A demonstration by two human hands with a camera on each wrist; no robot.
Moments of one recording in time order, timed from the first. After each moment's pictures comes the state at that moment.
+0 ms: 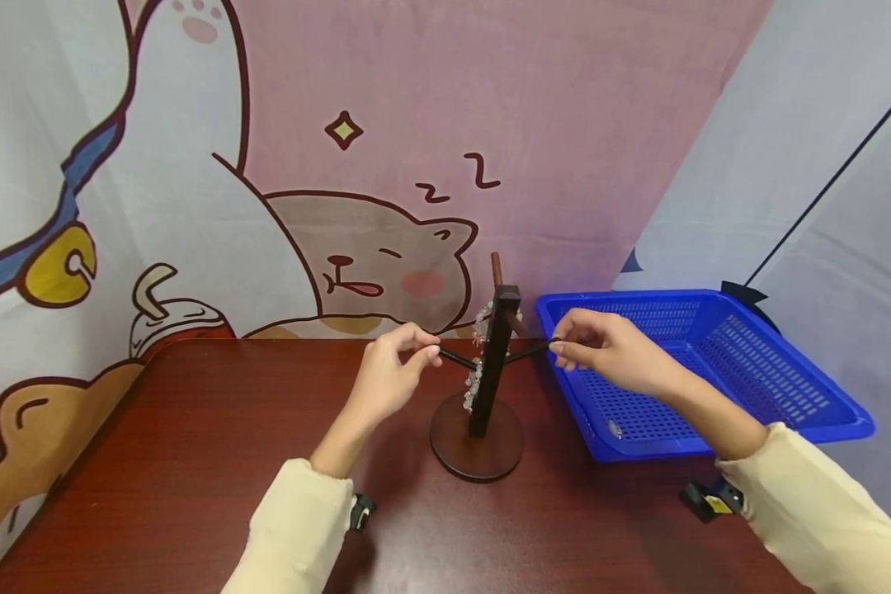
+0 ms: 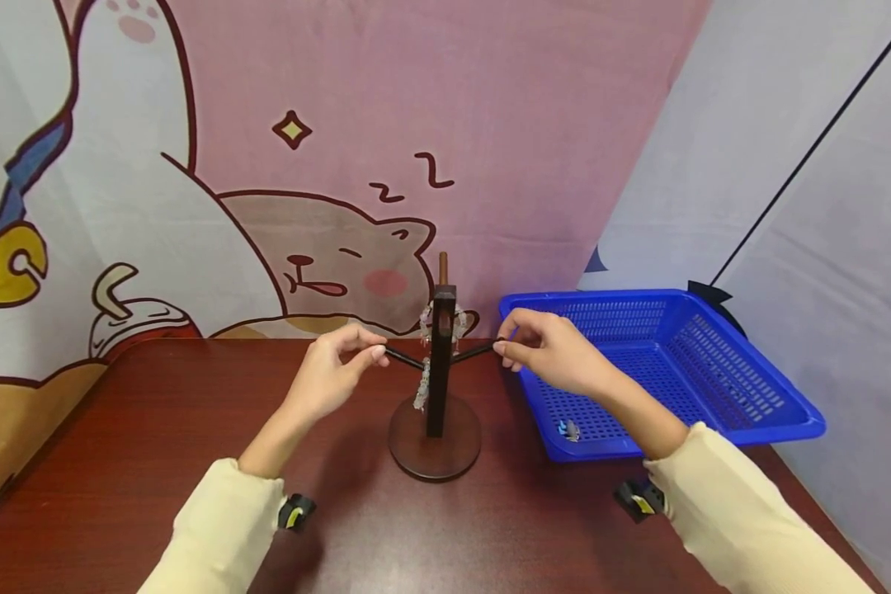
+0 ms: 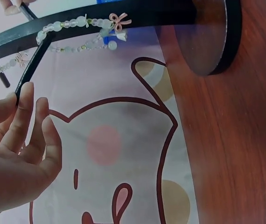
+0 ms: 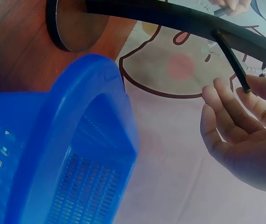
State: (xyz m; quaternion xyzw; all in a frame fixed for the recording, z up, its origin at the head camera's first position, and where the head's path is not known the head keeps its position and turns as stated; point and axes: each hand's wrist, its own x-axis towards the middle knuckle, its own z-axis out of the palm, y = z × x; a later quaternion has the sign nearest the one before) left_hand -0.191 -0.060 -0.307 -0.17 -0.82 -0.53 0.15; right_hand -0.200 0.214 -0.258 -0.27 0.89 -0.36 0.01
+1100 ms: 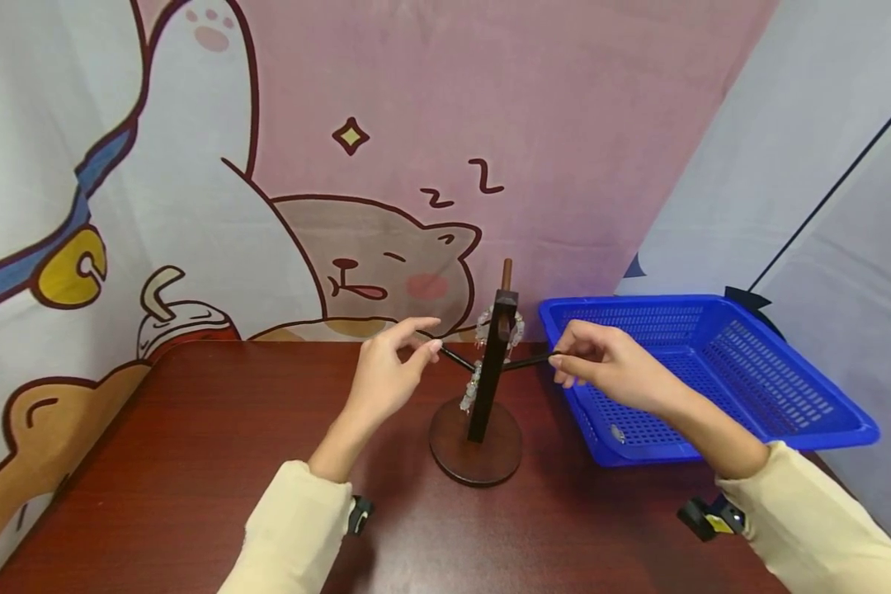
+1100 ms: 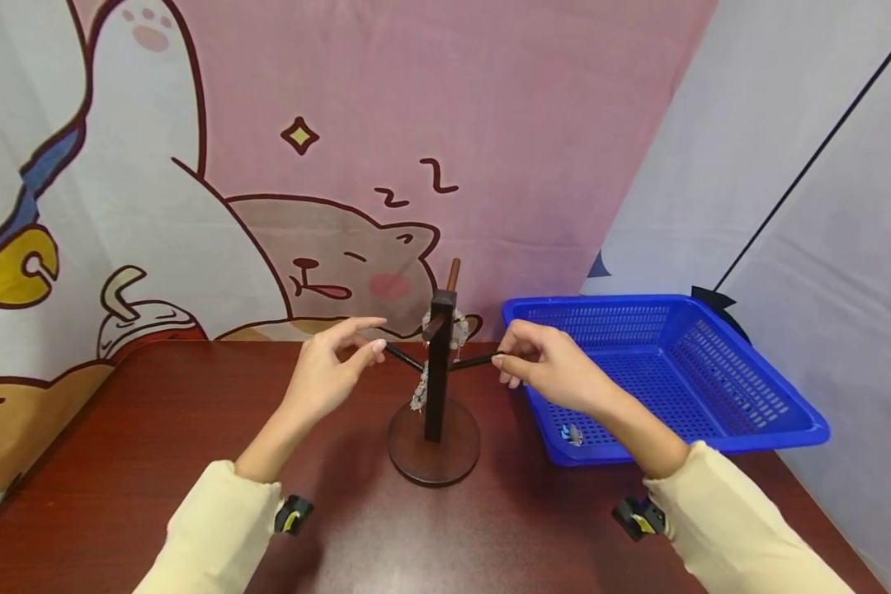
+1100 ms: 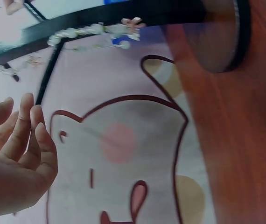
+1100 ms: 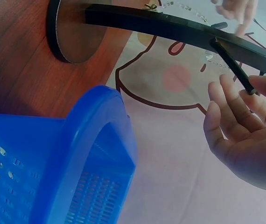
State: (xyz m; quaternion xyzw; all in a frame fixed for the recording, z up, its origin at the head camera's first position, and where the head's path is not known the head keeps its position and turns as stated) left_hand -0.186 -0.064 -0.299 -0.19 -0.82 -0.50 0.21; right_hand -0.188 0.207 -0.261 -0.28 0.87 -0.40 0.01
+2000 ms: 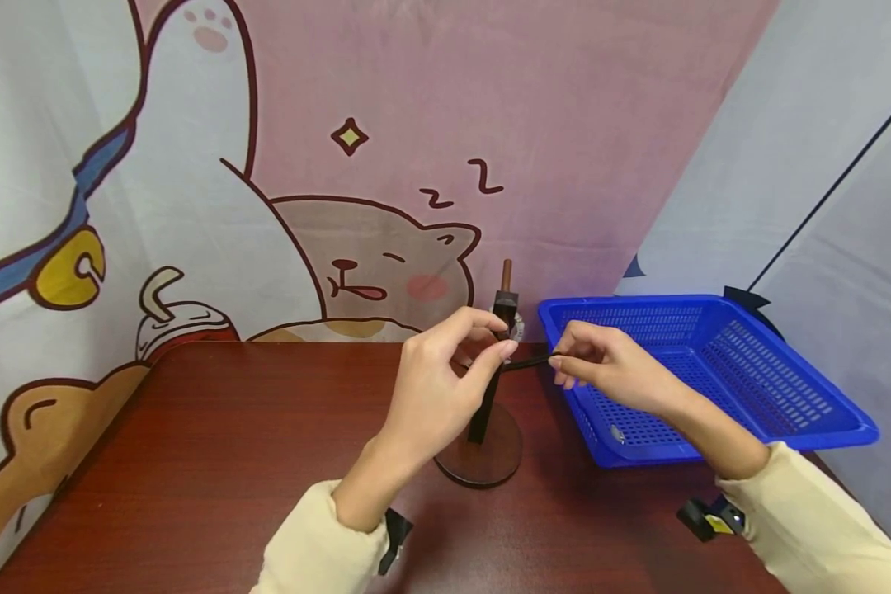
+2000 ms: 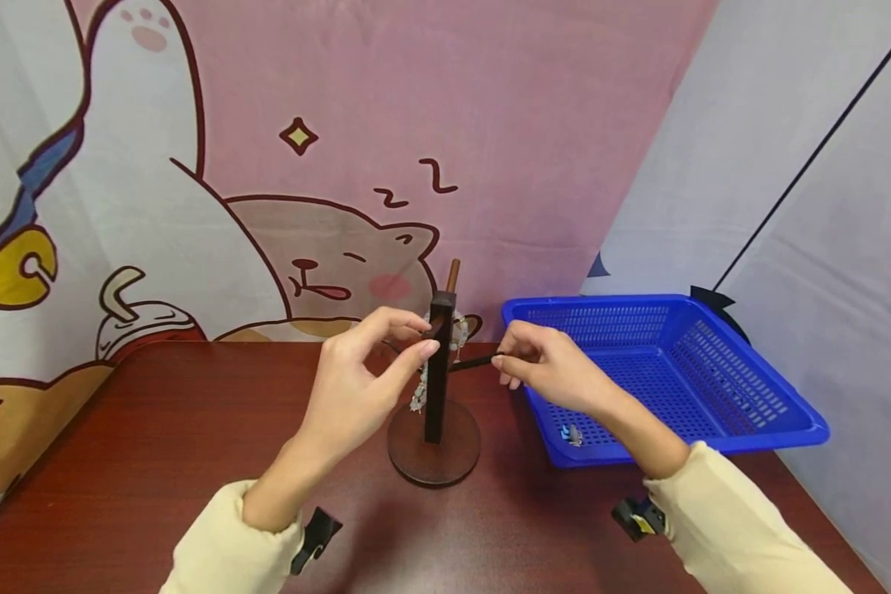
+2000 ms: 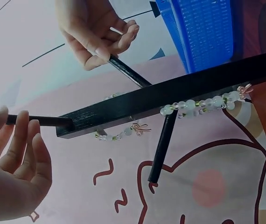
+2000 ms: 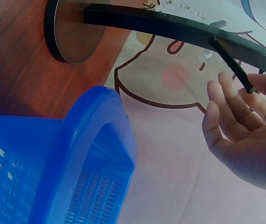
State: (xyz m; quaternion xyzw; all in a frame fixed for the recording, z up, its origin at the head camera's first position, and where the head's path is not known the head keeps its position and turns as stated) left_hand -0.141 -0.020 -0.249 -0.31 -0.73 -0.53 0.30; right_hand -0.188 0.208 -0.261 -0.29 0.87 -0.41 0.01
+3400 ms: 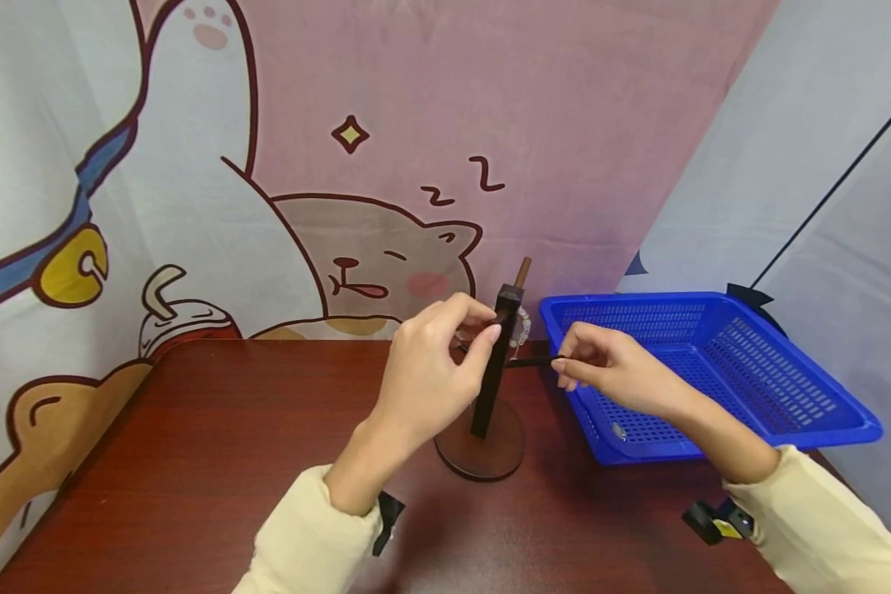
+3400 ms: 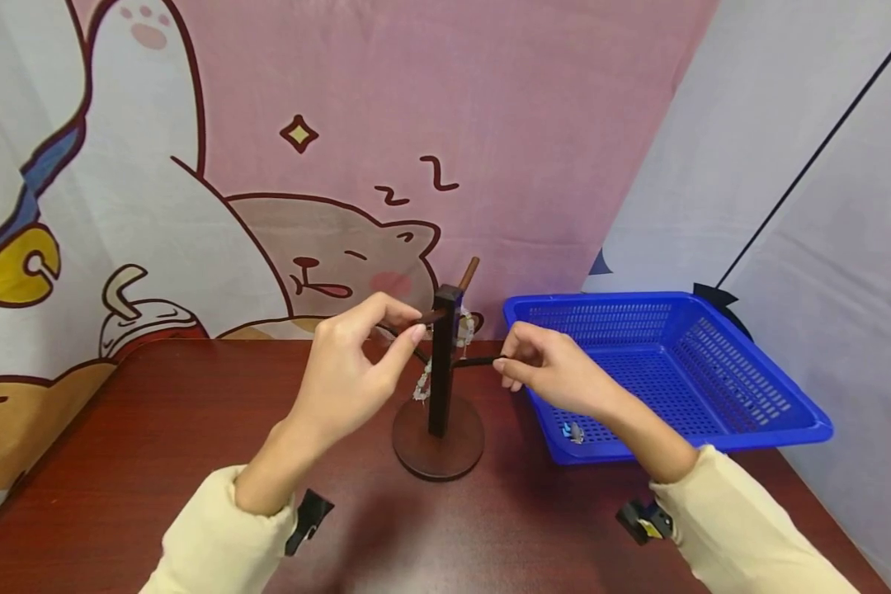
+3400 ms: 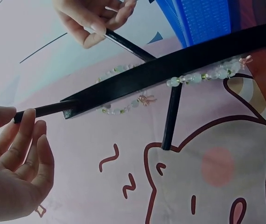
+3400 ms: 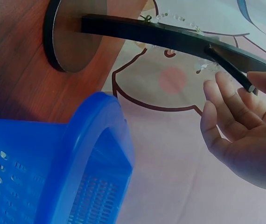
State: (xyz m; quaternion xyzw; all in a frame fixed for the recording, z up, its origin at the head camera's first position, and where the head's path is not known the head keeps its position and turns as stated) left_hand -0.144 -0.028 -0.239 -0.30 -0.77 -0.43 0.35; right_hand -0.182 0.208 -0.261 -0.28 0.87 -0.40 0.02
